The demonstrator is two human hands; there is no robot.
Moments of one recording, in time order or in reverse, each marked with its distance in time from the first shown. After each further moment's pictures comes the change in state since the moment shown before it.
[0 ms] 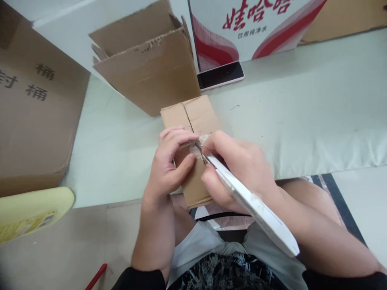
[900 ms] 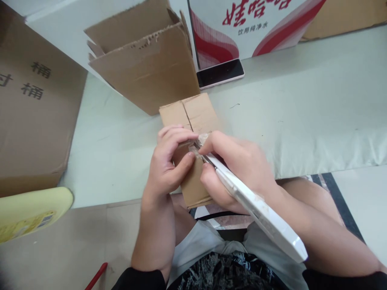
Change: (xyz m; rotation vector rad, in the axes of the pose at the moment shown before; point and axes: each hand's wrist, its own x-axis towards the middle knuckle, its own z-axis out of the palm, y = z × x) left_hand 0.002 0.000 0.002 -0.012 0.022 0.012; right_hand 0.004 -0.001 -0.002 0.032 -0.025 -0.029
